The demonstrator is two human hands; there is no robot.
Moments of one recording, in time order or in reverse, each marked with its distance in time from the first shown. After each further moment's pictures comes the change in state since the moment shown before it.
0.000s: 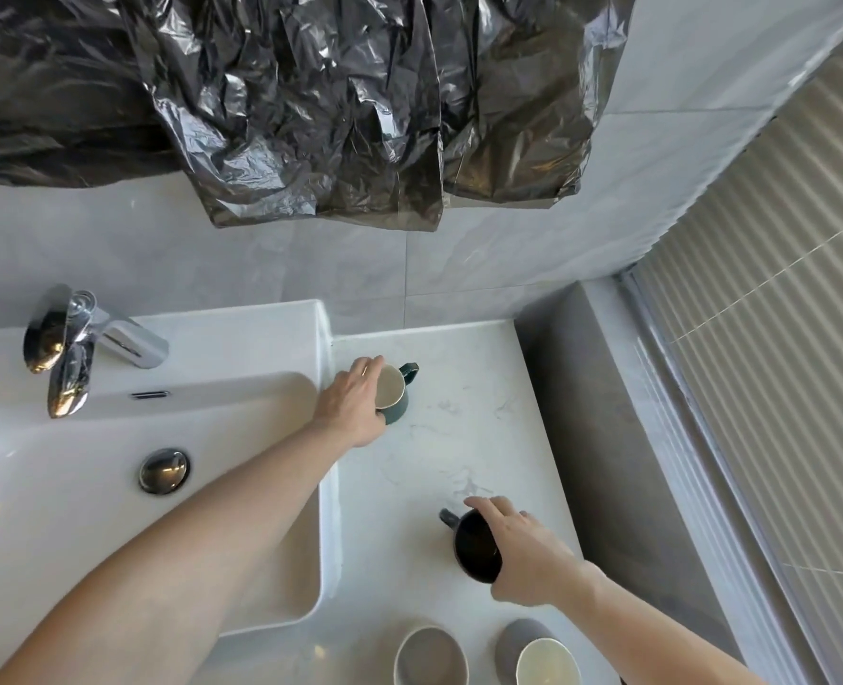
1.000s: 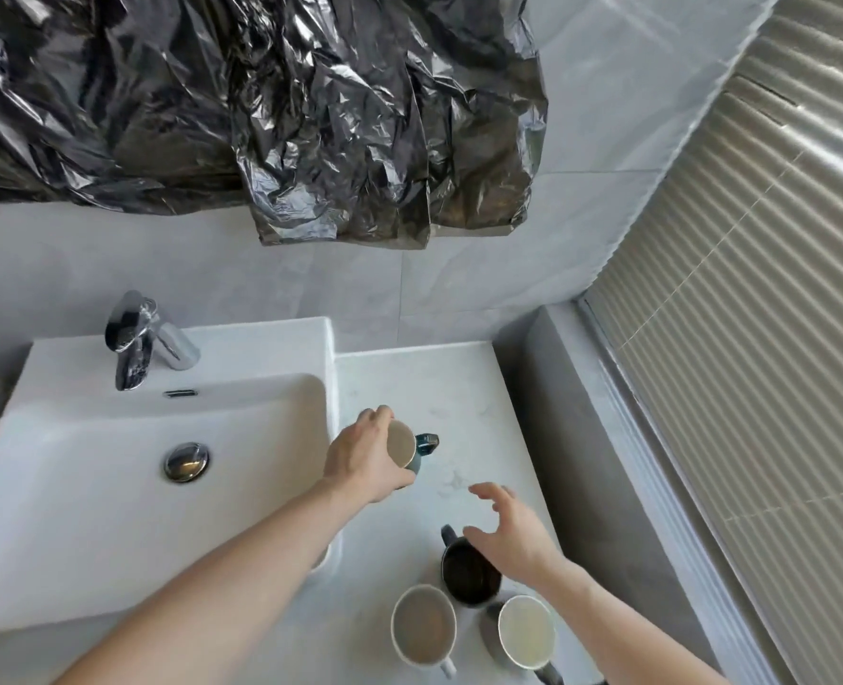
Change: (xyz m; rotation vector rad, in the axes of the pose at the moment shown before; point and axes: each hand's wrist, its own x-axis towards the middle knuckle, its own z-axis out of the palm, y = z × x) left_hand -0.147 0.049 -0.023 -0.196 0.095 -0.039; right_hand -0.056 -0.022 0.018 0.413 0.399 0.061
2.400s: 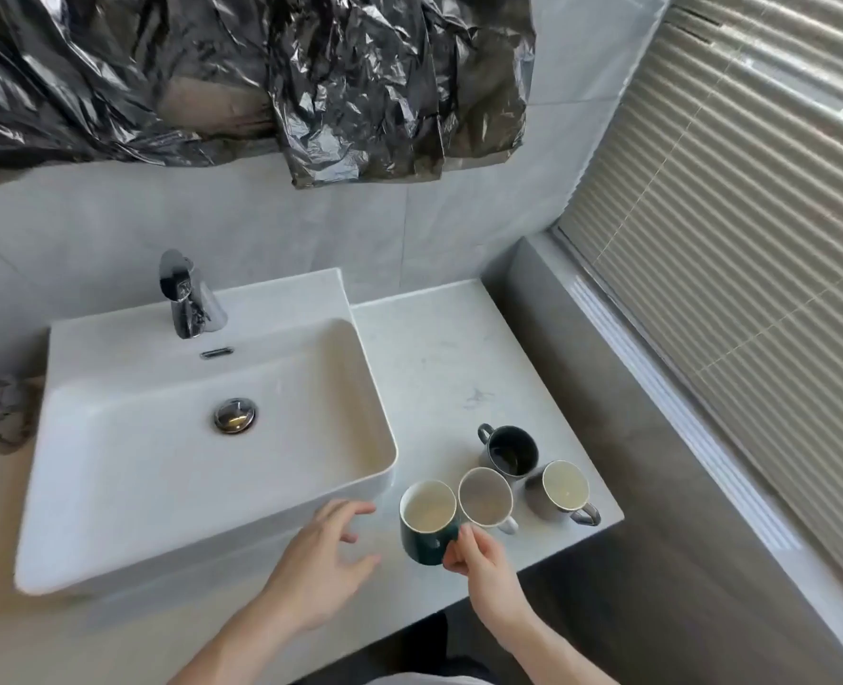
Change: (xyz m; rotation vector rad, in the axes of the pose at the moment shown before) left_hand -0.210 -0.189 0.000 -0.311 -0.276 0.183; right_hand -0.146 -0.069 0.210 0.873 0.216 0.207
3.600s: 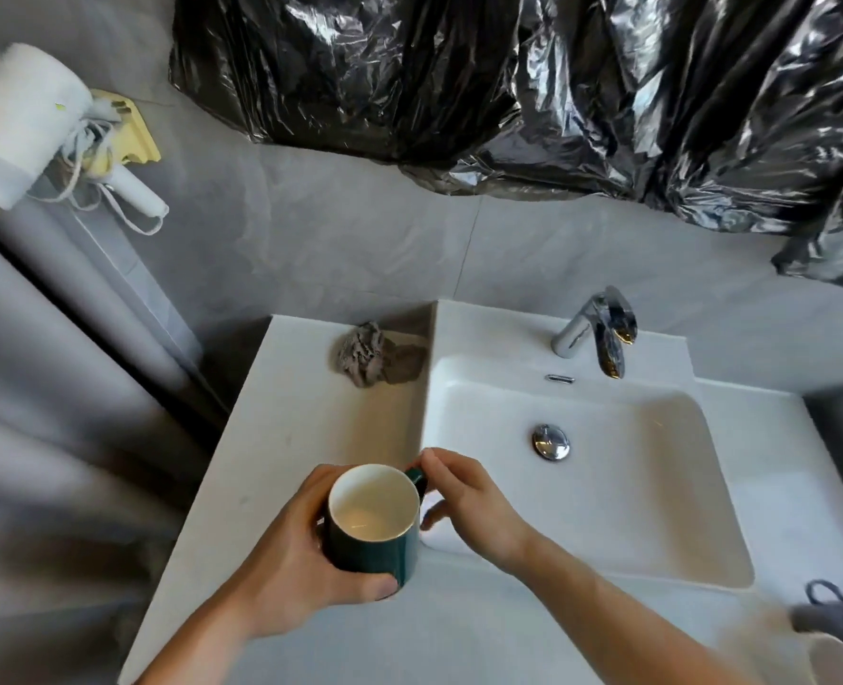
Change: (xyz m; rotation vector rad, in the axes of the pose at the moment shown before) left_hand -0.207 -0.259 -0.290 -0.604 0.422 -0.068; right_hand -0.052 -0.197 0.462 -0.284 -0.811 -0.210
